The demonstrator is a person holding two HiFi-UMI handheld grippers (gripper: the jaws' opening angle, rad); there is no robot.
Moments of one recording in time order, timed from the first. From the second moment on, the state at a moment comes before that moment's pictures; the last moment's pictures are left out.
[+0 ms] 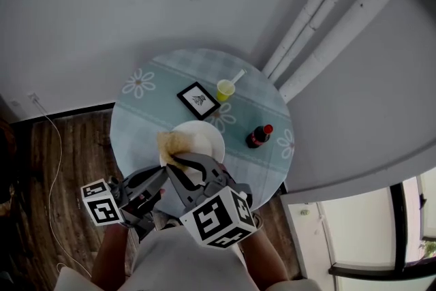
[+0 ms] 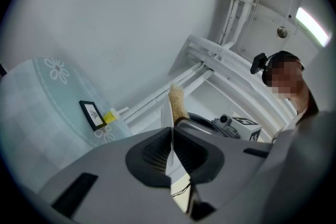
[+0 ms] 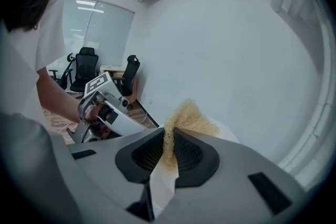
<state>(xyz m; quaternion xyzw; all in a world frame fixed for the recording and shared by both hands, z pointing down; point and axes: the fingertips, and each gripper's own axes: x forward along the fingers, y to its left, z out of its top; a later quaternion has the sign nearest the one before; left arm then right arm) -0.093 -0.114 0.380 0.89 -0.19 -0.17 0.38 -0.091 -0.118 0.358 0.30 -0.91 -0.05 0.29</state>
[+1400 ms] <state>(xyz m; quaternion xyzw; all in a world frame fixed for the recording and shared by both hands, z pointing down) -0.100 -0.113 0.387 0.87 -0.22 -0.21 0.40 -0.080 -0.077 0.391 0.27 -0.90 -0.02 0.33</state>
